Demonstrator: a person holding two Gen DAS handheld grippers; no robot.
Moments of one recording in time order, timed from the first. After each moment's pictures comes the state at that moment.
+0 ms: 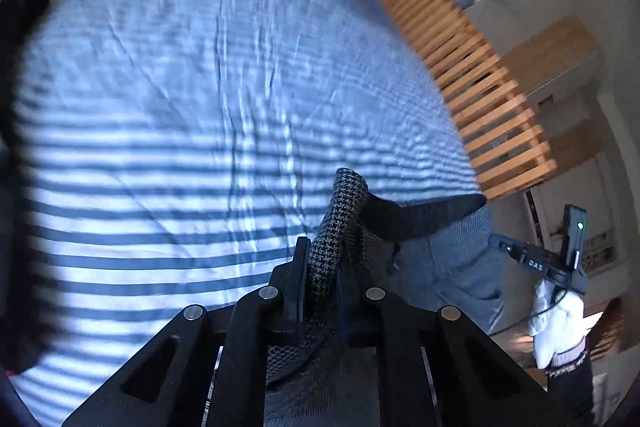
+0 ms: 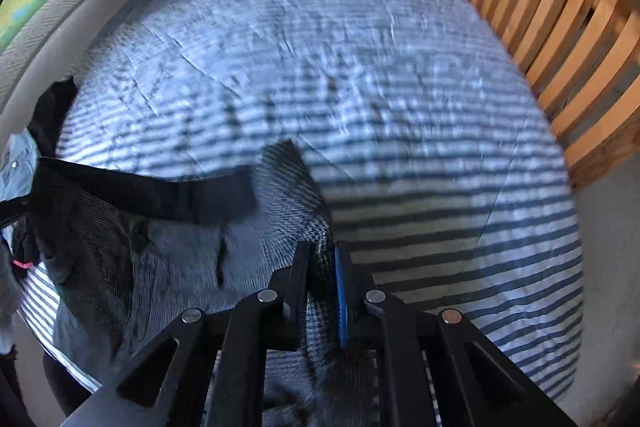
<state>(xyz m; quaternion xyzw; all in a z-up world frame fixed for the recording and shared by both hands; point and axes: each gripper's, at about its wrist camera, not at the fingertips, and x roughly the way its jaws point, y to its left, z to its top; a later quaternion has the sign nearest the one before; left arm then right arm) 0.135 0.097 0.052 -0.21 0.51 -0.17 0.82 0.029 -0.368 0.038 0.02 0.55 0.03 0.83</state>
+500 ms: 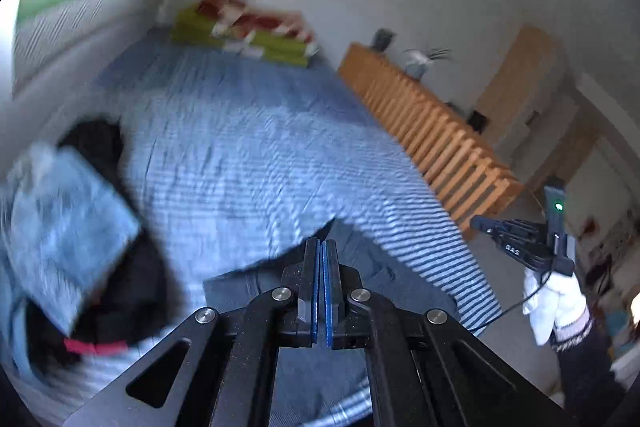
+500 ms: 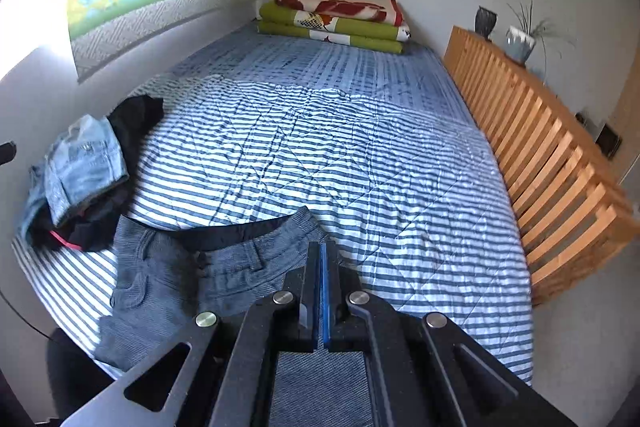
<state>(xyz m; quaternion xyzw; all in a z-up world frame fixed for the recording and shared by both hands) -0.028 0.171 0.231 -0.17 0.38 -0.14 0.90 -0.038 -0.242 0.178 -0.09 0.41 0.09 0.90</state>
